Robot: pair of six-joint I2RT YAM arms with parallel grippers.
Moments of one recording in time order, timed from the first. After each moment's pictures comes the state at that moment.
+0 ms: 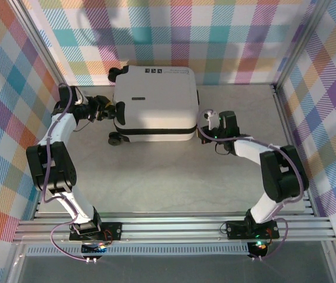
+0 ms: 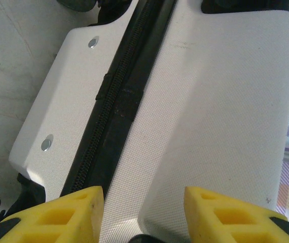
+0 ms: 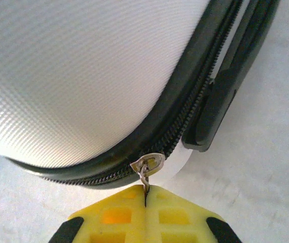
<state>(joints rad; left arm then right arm) 0.20 1.77 1.38 -0.36 0.73 -0.86 0.33 1.62 0.85 0.14 -0.40 0.13</state>
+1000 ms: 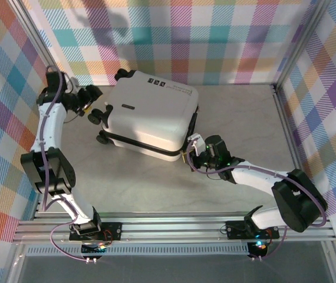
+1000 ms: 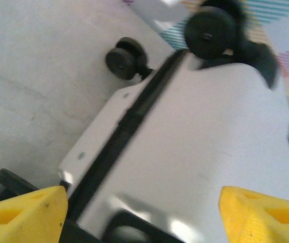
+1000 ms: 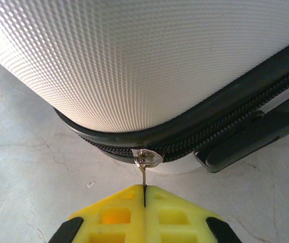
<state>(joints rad) 0.16 1.72 1.71 -0.80 0.44 -0.51 0.61 1.37 0.58 0.21 -0.33 0.16</state>
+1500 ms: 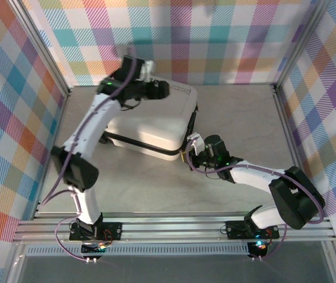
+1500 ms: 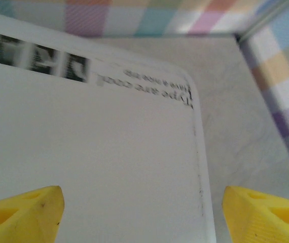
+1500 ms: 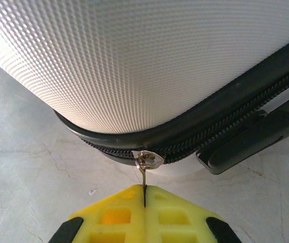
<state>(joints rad) -0.47 1.91 2.09 -0.89 0.16 -0.34 0.61 1.40 0.58 0.25 -0.34 0.18</state>
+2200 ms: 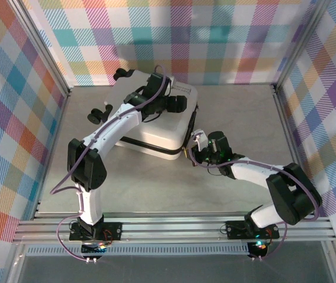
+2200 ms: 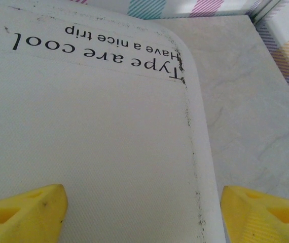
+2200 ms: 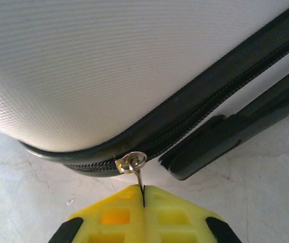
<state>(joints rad) -0.59 1.91 1.84 -0.62 0.02 -0.37 0.52 1.45 0.61 0.26 -0.37 0.17</state>
